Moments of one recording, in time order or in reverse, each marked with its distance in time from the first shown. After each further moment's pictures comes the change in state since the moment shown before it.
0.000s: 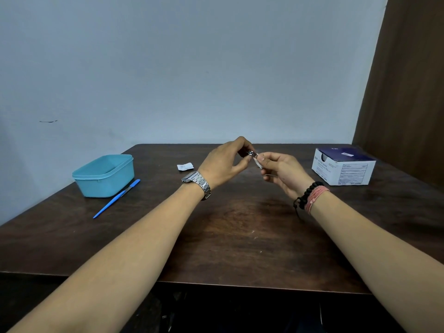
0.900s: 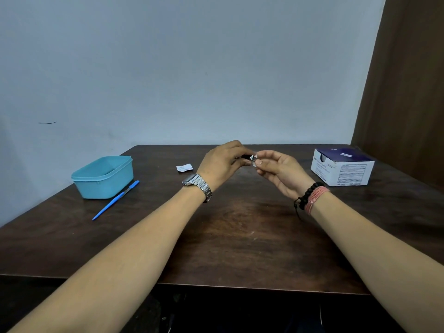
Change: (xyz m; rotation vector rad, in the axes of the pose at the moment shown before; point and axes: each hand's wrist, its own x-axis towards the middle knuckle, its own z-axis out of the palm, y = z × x) left_hand -0.001 -0.004 0.003 0.067 0.055 0.032; right_hand -0.002 -0.002 0.000 0.222 -0.037 -0.019
